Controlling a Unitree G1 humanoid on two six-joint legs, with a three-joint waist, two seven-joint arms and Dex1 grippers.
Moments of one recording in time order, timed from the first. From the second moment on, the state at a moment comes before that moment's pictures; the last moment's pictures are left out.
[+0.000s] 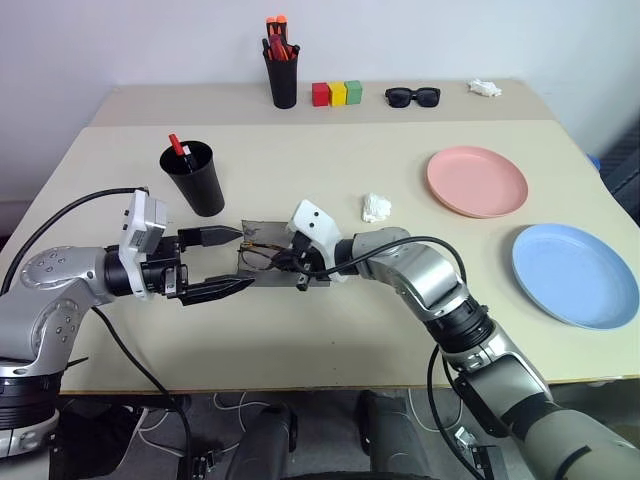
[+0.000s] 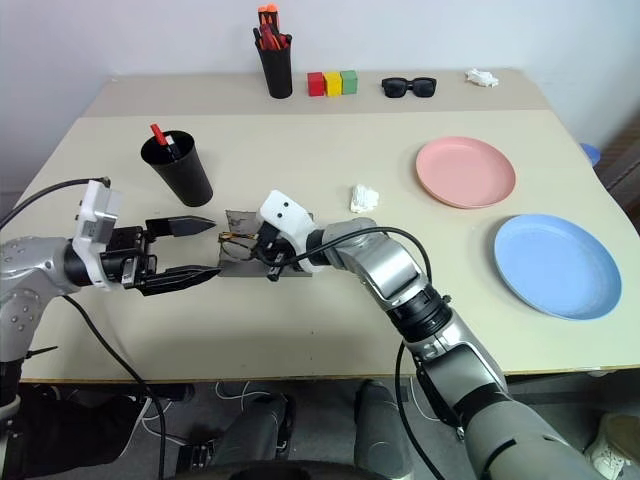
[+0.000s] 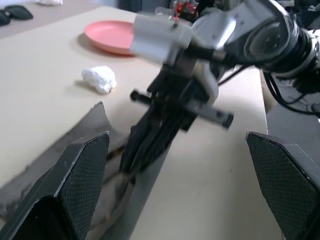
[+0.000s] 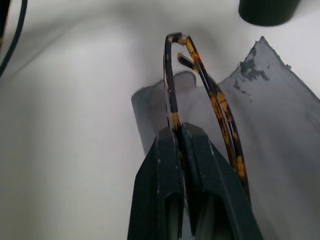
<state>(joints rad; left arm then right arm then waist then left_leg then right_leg) -0.26 0.82 0.23 -0.27 -0.72 0.58 -1.20 -0.77 -0.22 0.44 0.00 0.24 0.82 0.75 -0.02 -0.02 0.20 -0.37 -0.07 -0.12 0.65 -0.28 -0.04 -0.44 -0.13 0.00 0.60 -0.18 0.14</state>
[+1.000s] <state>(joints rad) -0.40 0.76 0.19 -0.03 -0.63 0.53 -1.08 -0.62 -0.27 -0.02 -0.19 0.57 0.83 0.78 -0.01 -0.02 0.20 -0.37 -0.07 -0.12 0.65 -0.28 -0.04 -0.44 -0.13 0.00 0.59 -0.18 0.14</state>
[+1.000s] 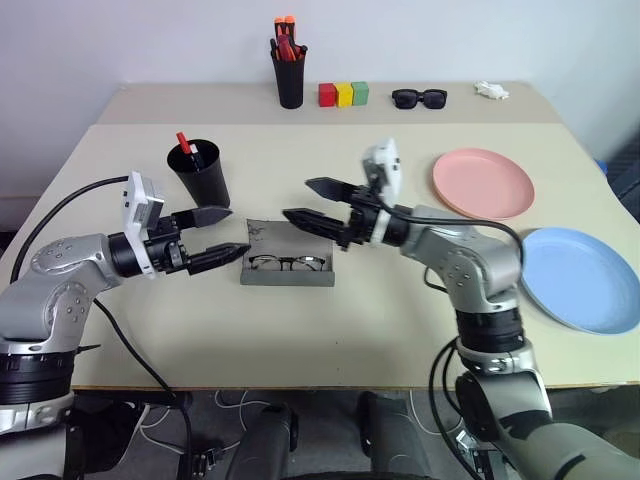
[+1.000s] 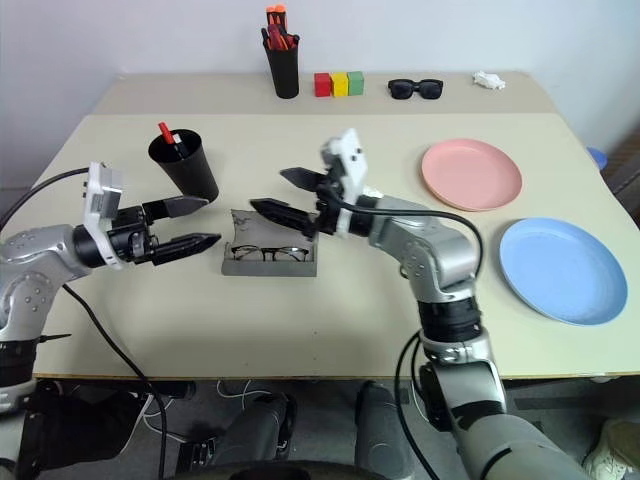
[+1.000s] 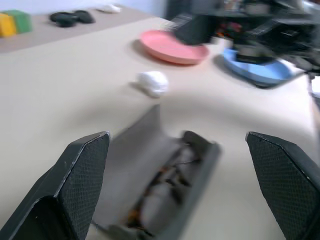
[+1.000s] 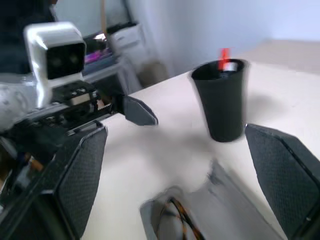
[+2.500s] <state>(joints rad) -0.83 0.62 -0.20 0.47 -0.18 0.65 -1.23 -0.32 -0.48 0.04 -0.47 0.60 0.59 0.81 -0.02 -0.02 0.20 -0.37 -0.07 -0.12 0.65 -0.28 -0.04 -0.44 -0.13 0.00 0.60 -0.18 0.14</state>
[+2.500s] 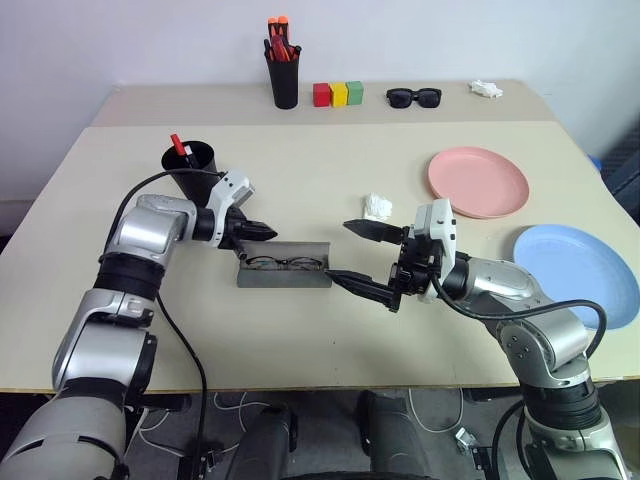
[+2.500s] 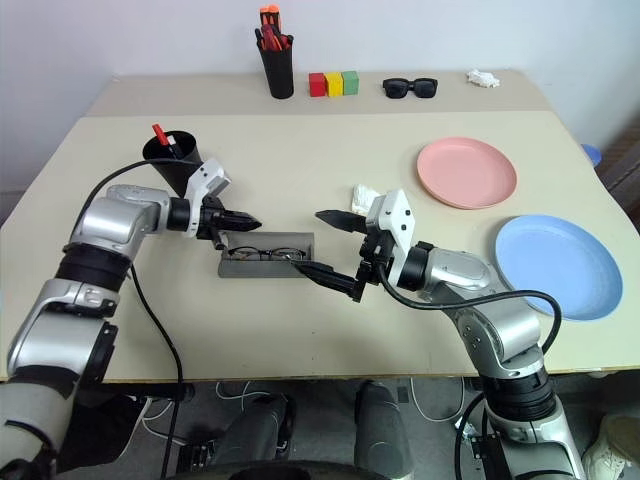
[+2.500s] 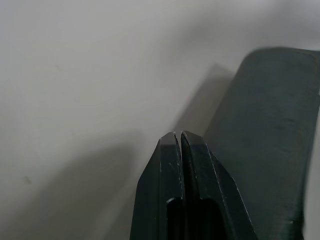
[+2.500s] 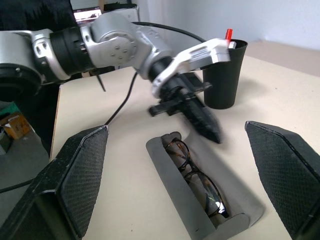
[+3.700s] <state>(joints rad) -0.74 0.57 0.02 0.20 -0.51 0.57 -1.31 -0.29 -0.58 -0.18 -0.23 0.11 1.05 0.11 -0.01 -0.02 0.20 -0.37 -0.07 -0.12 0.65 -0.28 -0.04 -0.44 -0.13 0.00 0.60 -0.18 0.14</state>
